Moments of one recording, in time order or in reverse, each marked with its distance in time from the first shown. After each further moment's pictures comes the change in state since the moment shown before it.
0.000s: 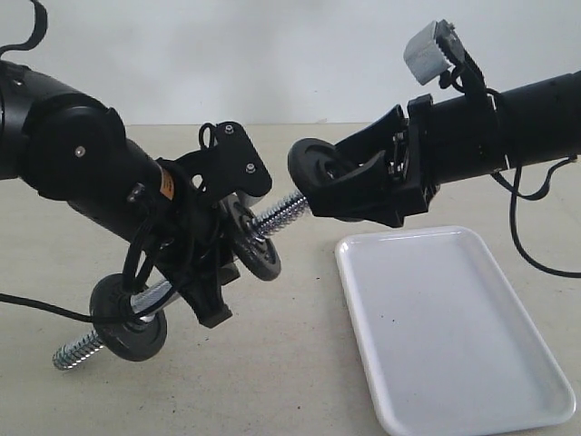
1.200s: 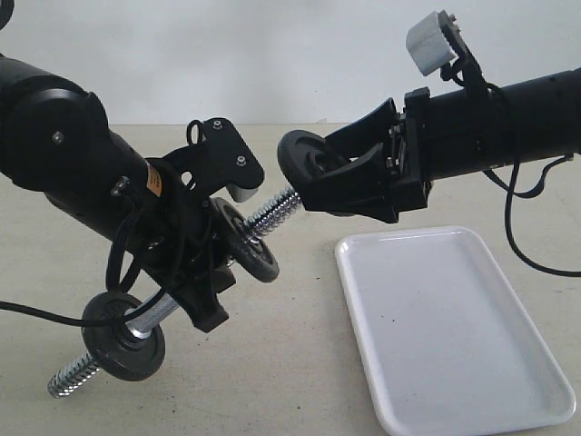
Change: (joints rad) left arm 0.000 -0.049 0.003 -0.046 0.072 -0.033; right arm 0.004 0.000 0.000 0.039 0.047 -0.027
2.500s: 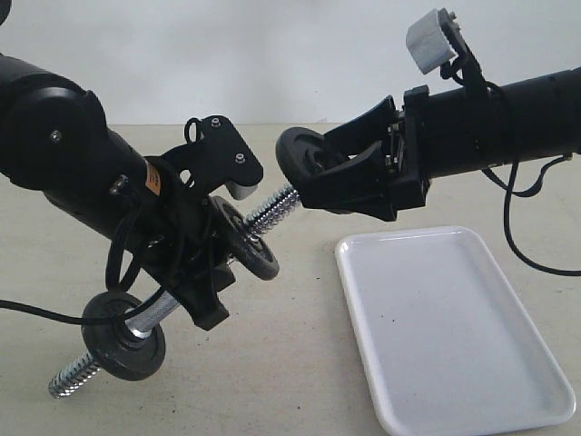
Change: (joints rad) left arm 0.000 -0.004 0.000 0.004 0.000 -0.014; right arm 0.002 0.000 0.000 0.015 0.000 -0.013
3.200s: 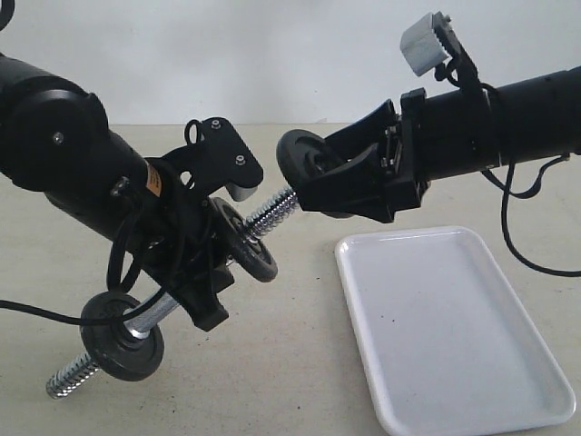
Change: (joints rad) left arm 0.000 0.000 0.000 0.005 0.000 -0.003; right arm 0.007 0.000 0.000 -0.021 -0.033 0.036
